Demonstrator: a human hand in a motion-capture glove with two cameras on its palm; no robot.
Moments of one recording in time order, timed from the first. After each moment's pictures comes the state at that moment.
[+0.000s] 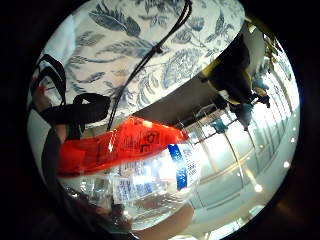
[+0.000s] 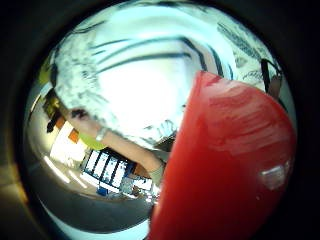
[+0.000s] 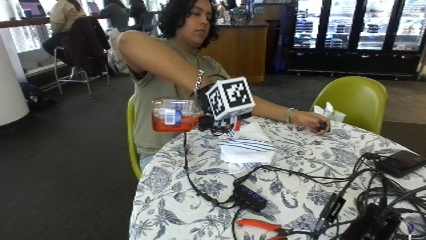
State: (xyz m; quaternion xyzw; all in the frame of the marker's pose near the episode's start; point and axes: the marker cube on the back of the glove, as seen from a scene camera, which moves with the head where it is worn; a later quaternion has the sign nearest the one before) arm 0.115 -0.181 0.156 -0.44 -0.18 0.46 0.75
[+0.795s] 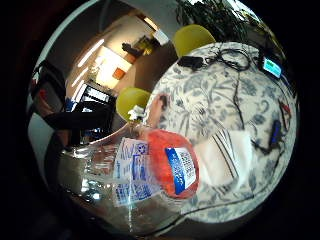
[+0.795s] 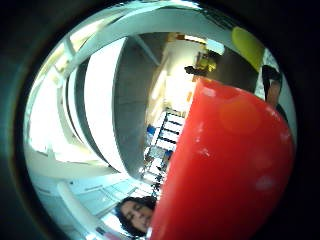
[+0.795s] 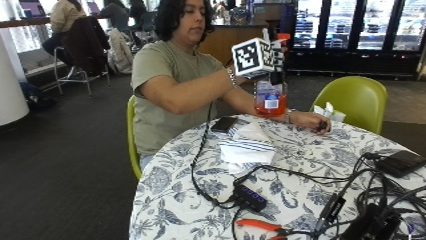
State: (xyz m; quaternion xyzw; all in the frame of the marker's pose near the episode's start) arm 0.016 -0.355 0.059 0.22 -0.51 0.12 0.82
